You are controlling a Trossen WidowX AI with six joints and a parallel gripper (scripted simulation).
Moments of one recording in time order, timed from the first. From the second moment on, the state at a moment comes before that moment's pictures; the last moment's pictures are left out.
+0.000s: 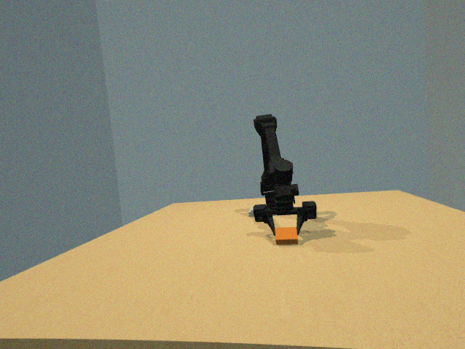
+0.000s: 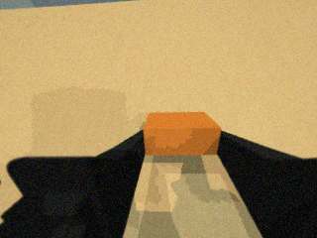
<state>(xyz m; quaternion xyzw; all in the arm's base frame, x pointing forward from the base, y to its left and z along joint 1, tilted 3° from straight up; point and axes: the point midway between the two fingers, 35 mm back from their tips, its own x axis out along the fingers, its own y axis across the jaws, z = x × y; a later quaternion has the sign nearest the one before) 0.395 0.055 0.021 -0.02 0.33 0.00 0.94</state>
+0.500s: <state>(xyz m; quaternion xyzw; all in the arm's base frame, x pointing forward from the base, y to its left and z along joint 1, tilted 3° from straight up) 0.387 0.053 0.013 -0.02 0.23 0.00 0.97</state>
